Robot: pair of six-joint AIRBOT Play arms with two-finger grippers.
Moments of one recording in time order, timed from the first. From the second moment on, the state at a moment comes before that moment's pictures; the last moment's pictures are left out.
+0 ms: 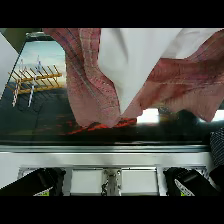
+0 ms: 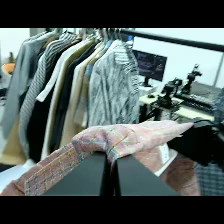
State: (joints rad) left arm -0.90 -1.01 2.02 1.58 -0.83 -1.73; right arm 0.36 -0.82 1.90 -1.45 1.17 1.69
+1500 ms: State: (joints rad) left arm -0.69 -1.08 1.08 1.29 -1.13 -1.78; right arm 0.37 -1.01 1.21 -1.53 1.56 1.75
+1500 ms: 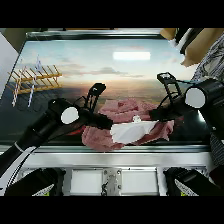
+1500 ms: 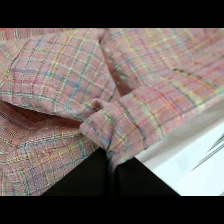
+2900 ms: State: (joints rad) left arm -0.62 -1.10 1.50 1.42 -1.24 -1.75; right arm 0.37 -0.97 1.21 -1.52 1.55 1.75
